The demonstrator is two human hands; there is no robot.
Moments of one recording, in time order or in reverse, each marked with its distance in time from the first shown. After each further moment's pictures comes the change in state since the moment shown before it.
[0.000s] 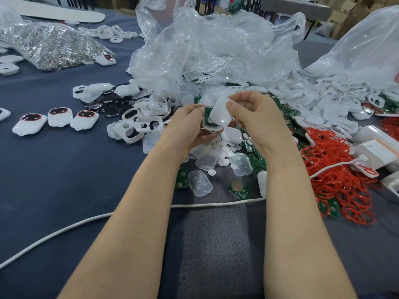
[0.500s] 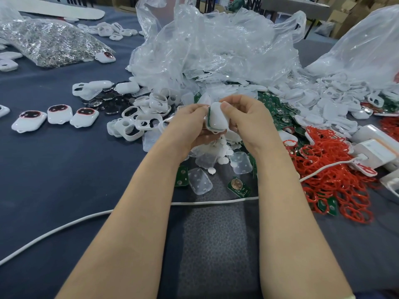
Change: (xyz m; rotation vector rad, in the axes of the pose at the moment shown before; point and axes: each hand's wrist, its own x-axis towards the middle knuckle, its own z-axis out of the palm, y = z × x) left_hand -0.003 0.000 0.001 0.045 -0.071 0.006; right_hand 0.004 0.011 0.012 0.021 -0.026 0.042
